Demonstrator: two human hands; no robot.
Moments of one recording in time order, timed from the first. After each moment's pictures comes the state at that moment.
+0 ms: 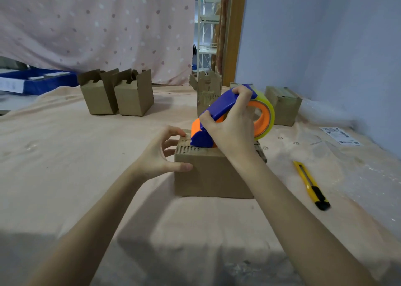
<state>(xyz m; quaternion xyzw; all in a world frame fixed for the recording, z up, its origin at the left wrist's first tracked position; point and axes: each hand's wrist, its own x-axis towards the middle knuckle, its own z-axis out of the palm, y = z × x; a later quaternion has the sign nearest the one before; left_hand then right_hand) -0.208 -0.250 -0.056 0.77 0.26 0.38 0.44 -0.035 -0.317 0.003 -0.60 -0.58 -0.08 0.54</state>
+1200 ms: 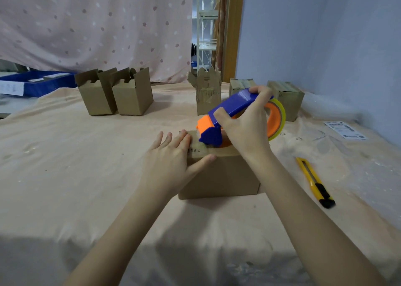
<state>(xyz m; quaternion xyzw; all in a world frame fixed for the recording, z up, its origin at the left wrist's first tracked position) -0.173 -0.306 -0.038 0.84 0.50 0.16 -0.11 -0.010 -0.318 -0.001 -0.57 -0.54 0.02 0.62</state>
